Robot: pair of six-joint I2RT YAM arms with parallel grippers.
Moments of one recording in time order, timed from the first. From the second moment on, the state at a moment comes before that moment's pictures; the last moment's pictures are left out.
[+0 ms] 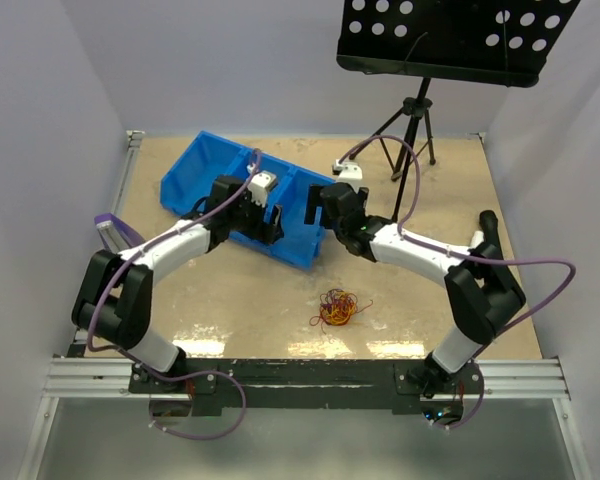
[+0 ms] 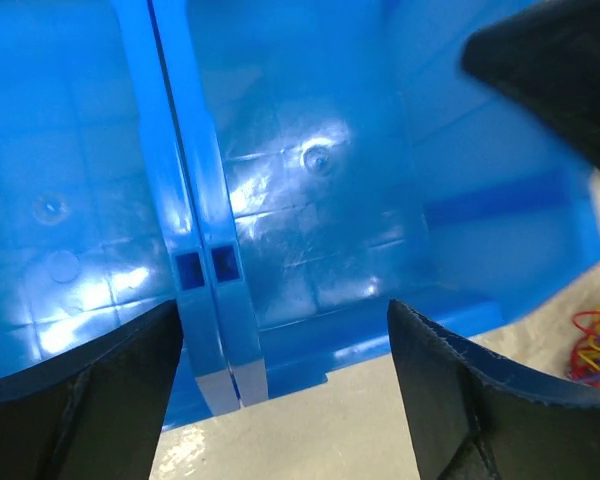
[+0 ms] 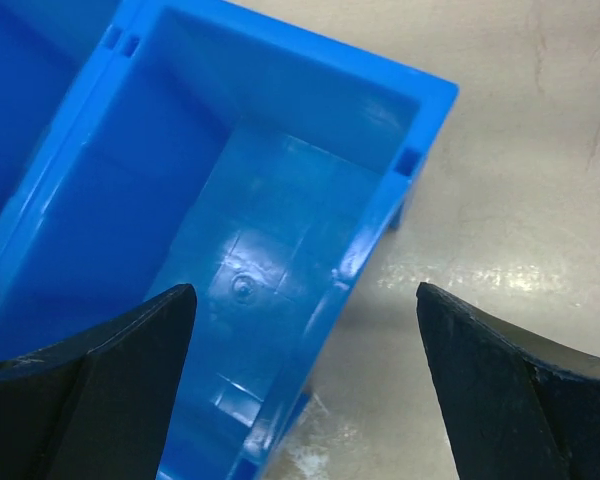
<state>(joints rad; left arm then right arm) -0.40 1.57 0.95 -0.07 0.31 -0.02 0.69 1.64 1.07 0.00 0.48 0.51</state>
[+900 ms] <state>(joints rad) -0.20 1.68 1.12 0.01 0.01 0.15 0.72 1.64 1.02 -0.04 0.57 0.54</state>
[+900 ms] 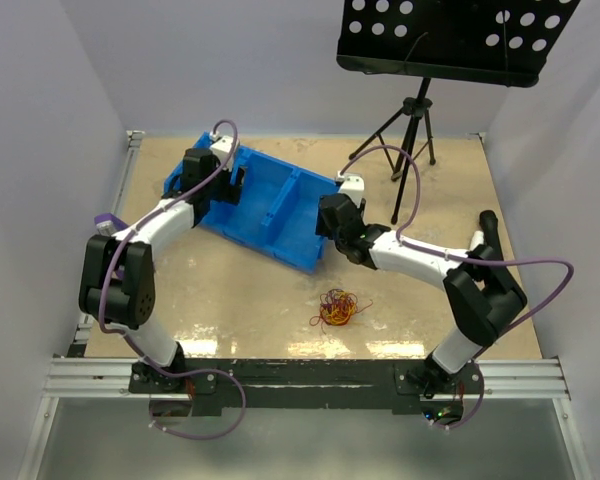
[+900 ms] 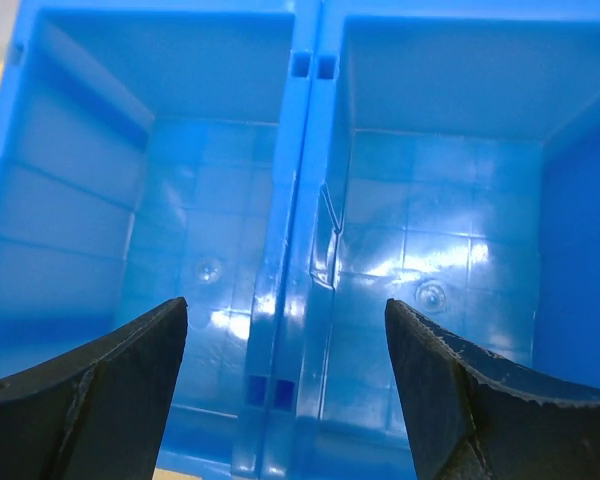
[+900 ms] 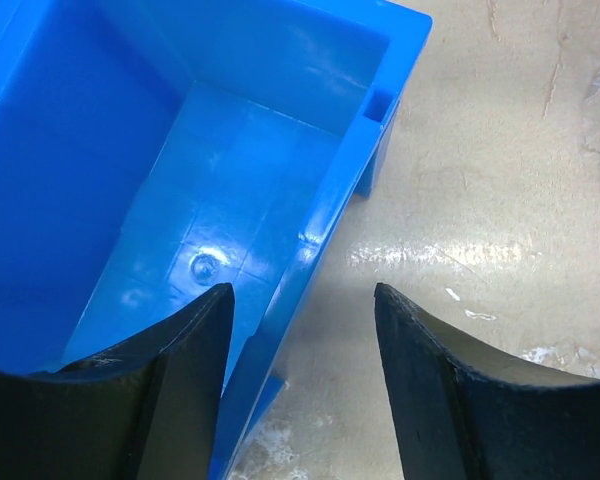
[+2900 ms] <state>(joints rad) -0.35 1.44 0.88 -0.22 0.33 0.22 0.58 1.65 1.19 -0.20 0.64 0.47</state>
